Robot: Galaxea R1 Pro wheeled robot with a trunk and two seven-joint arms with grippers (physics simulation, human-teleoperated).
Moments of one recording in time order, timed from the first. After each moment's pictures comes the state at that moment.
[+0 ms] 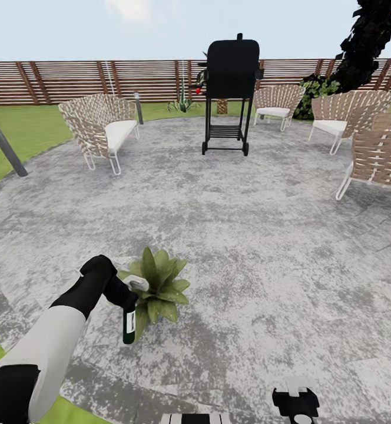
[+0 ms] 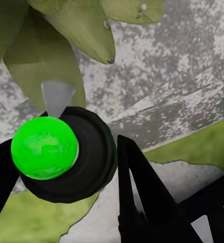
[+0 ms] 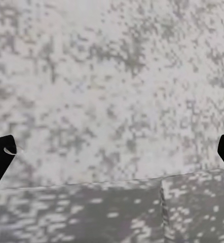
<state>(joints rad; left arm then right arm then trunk) -0.92 0.06 0.00 -0.75 -0.99 1.00 -1.27 -0.49 -0.01 -0.36 -0.10 0.47 -0.23 -0.29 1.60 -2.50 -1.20</state>
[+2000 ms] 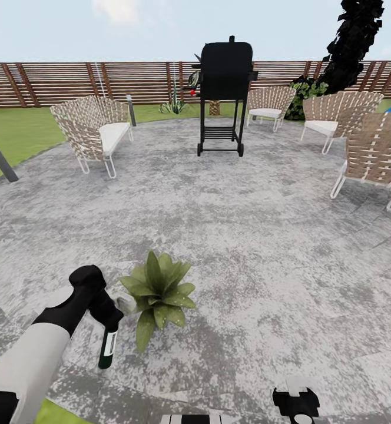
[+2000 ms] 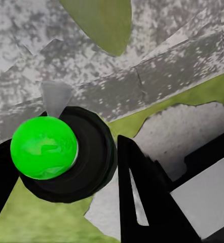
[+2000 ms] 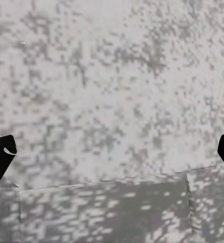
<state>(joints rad) -0.82 0.15 -0.08 -0.87 -1.22 0.99 -1.56 -0.49 -0.01 -0.36 -0.10 0.47 -0.23 -0.29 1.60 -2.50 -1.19</state>
